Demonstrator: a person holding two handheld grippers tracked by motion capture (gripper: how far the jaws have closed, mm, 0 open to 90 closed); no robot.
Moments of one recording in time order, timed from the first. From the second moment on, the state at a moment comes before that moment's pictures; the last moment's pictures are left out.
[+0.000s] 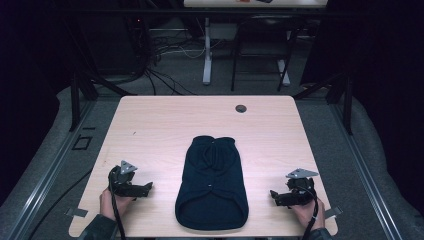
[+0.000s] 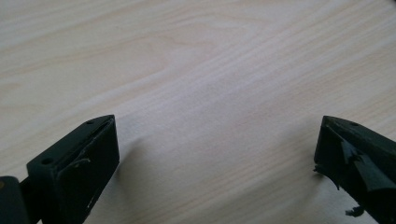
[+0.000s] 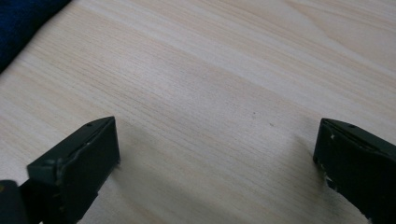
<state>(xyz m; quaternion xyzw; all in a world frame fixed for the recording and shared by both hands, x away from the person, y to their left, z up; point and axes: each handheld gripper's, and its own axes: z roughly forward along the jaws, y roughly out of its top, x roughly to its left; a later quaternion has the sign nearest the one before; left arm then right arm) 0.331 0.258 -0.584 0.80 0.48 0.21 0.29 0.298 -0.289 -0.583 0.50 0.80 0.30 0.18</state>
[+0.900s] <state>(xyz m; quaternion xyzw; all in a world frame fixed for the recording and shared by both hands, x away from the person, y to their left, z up) 0.356 0.232 -0.556 0.80 0.45 0.19 0.34 0.320 -0.264 -0.554 0.46 0.81 0.33 0.16</state>
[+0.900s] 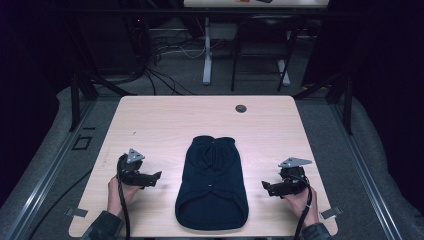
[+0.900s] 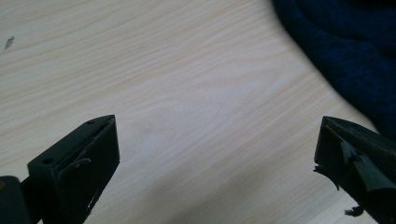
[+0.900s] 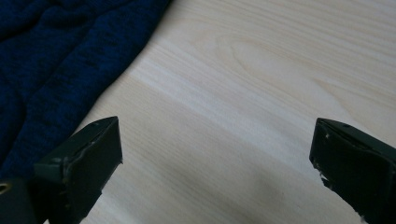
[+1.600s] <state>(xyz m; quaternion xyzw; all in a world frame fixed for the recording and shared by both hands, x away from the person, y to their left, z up) 0.410 0.160 -0.548 0.82 0.41 0.16 0.36 0.382 -0.220 -0.536 0.44 0.81 0.35 0.13</state>
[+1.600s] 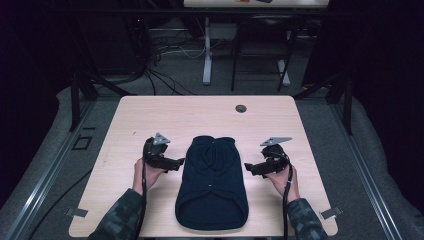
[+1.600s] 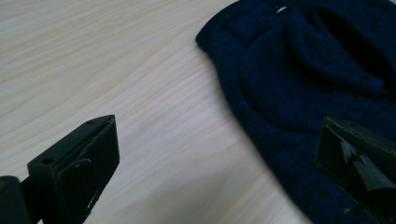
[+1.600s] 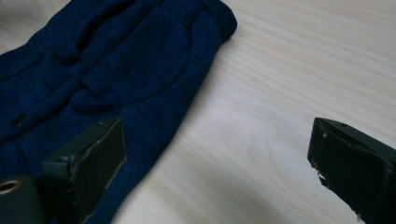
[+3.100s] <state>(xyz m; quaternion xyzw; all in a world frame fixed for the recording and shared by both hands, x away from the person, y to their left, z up) 0.465 0.095 -0.571 0.86 0.37 0.12 0.32 0.471 -0.137 -0.565 0.44 0.84 0.30 0.09</state>
